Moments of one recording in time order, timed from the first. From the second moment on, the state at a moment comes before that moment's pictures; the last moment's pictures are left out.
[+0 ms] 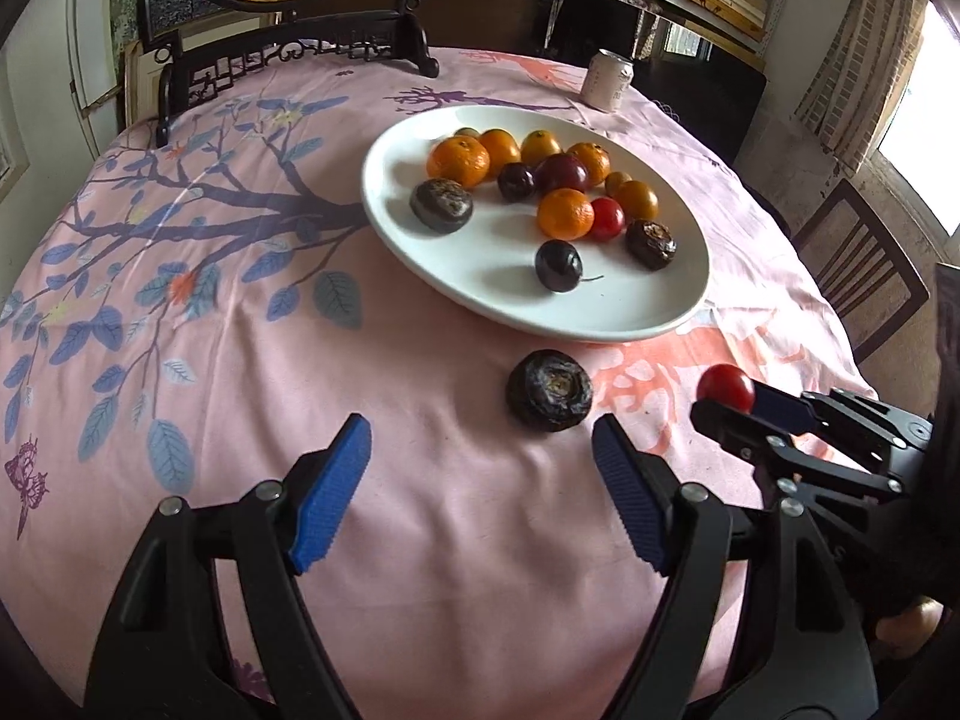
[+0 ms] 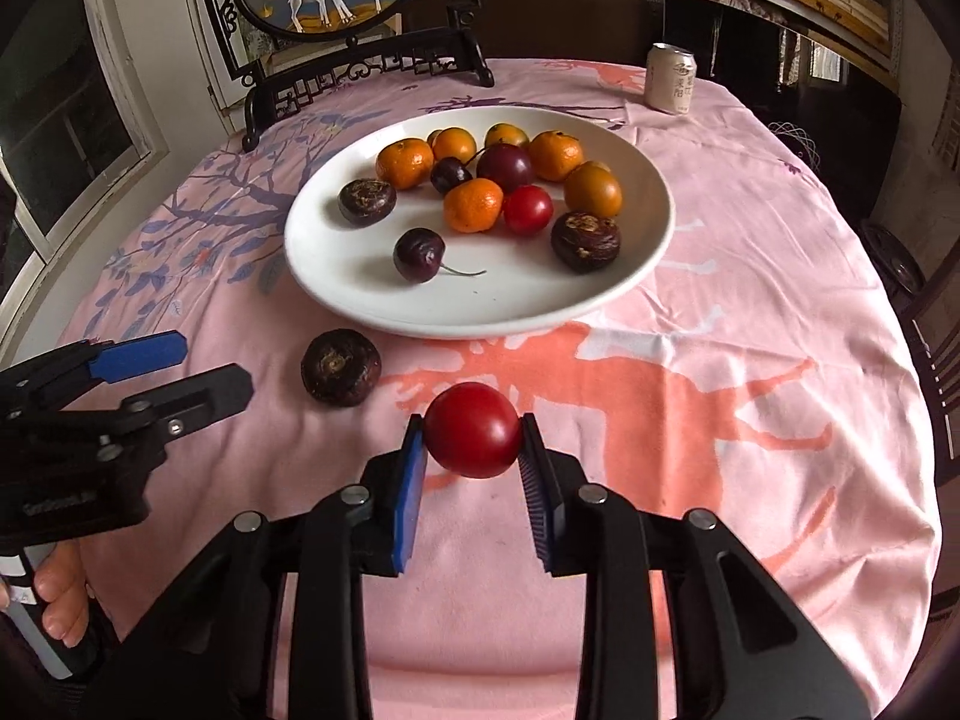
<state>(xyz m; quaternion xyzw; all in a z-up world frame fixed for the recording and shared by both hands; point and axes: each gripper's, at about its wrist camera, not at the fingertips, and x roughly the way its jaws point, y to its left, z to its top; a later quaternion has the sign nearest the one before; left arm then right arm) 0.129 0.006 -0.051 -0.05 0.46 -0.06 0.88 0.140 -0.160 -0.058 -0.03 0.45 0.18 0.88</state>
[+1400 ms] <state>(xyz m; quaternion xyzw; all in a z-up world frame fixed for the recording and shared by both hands) 0.174 0.011 -0.003 -0.05 0.43 -0.04 0.90 0.163 -0.170 -0.026 -0.01 0.42 0.21 0.88</state>
